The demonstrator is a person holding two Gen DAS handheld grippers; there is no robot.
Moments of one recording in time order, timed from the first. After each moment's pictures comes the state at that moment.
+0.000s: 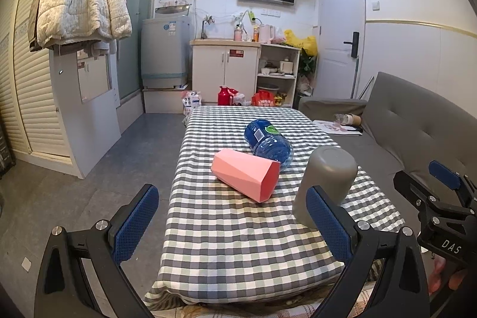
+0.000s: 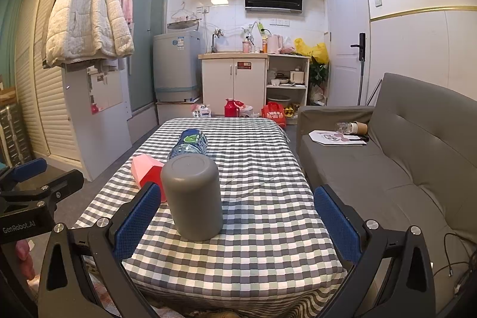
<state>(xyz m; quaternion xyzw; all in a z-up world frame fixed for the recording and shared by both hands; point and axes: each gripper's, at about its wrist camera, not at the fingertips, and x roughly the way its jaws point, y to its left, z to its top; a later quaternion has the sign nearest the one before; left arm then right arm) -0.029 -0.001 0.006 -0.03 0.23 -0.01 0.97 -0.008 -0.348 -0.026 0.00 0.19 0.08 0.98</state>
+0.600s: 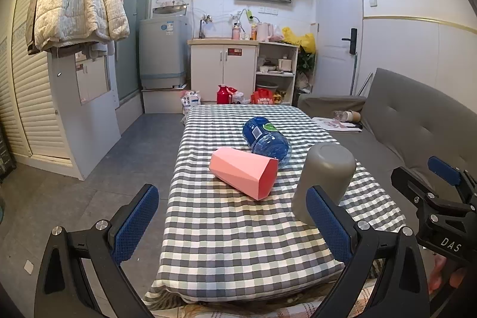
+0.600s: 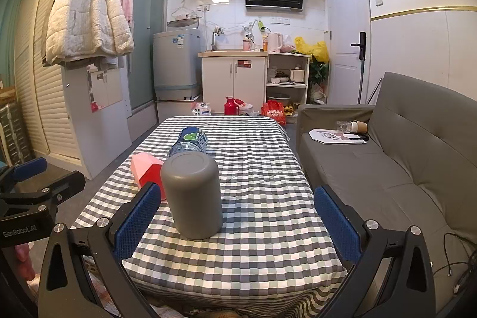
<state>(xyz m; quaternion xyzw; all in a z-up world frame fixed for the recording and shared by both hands) -0.029 -0.003 0.006 -0.02 0.24 -0.02 0.97 -0.008 -0.347 -0.025 -0.01 0.19 0.08 0.98</state>
